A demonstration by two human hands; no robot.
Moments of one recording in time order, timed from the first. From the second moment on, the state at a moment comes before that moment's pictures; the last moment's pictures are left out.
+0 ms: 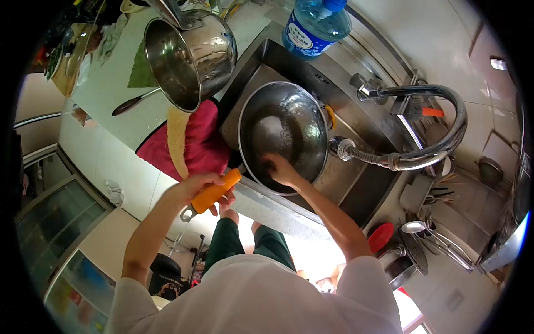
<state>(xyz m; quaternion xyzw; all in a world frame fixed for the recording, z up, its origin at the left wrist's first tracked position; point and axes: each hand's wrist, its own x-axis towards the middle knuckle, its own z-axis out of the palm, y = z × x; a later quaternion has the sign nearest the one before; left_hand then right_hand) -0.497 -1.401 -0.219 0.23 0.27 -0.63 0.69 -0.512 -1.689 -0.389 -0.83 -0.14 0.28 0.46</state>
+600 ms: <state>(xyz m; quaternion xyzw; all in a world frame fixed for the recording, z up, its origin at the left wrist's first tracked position) -0.507 -1.420 -0.241 0.07 0.23 -0.64 0.73 -0.409 -1.639 -0.341 -0.72 -0.01 0.23 0.65</state>
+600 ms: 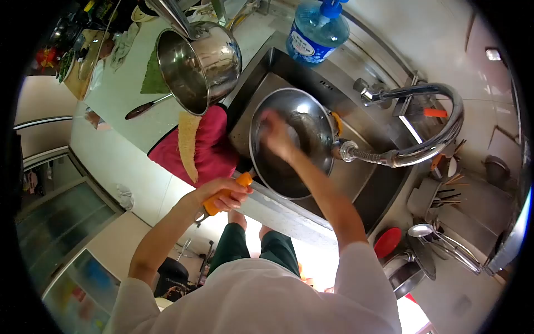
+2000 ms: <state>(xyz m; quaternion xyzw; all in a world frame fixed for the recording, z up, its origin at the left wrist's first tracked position) -0.580 -1.411 -0.225 0.96 -0.06 -0.18 0.19 -0.648 -1.899 -0.354 -0.89 0.13 0.31 0.32</state>
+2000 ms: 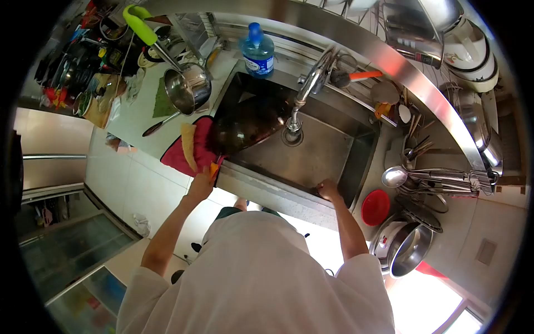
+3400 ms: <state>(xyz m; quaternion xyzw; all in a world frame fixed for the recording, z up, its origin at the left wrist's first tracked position) -0.559 -1.308 -0.236 0.53 0.01 -0.28 0.80 -0.585 -1.585 -0.163 -0.57 0.04 0.26 0.78</state>
